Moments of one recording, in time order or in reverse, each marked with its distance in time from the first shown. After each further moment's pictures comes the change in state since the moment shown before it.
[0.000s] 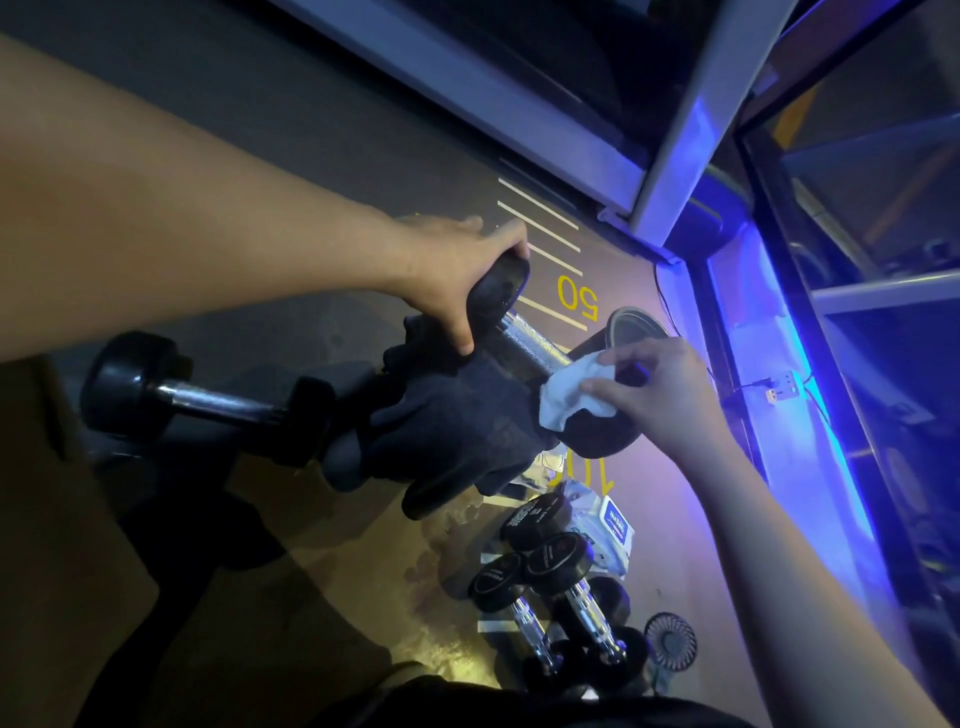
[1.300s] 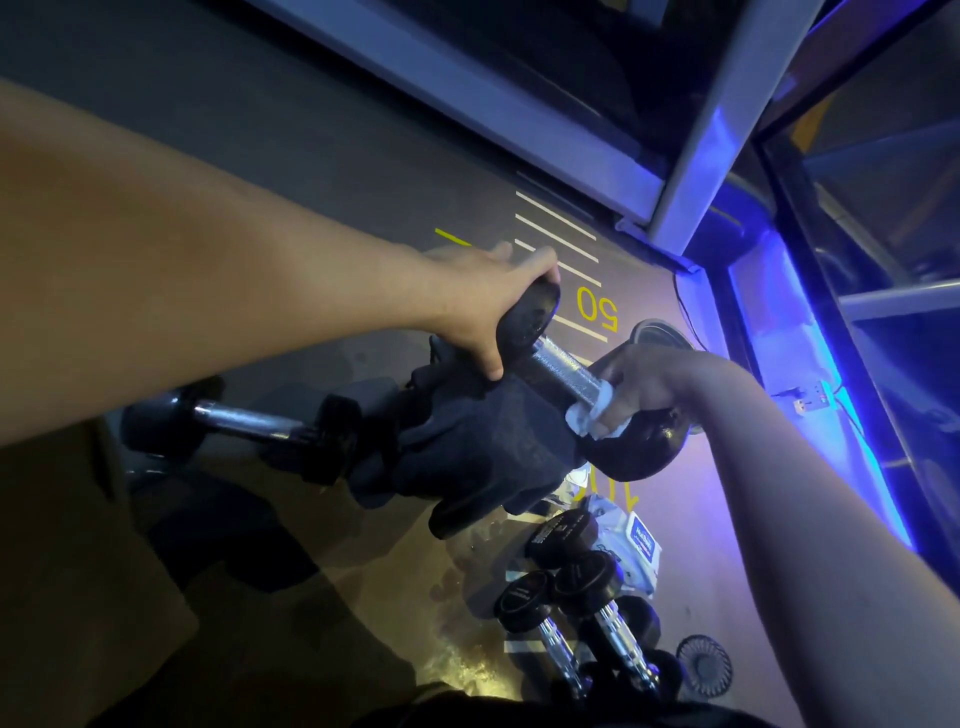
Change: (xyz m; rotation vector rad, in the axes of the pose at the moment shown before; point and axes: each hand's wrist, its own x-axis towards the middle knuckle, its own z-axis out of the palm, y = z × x) left_hand -0.003 -0.002 0.003 -0.018 -0.001 0.039; right_hand 0.078 -0.020 0.010 -0.374 -0.890 0.089
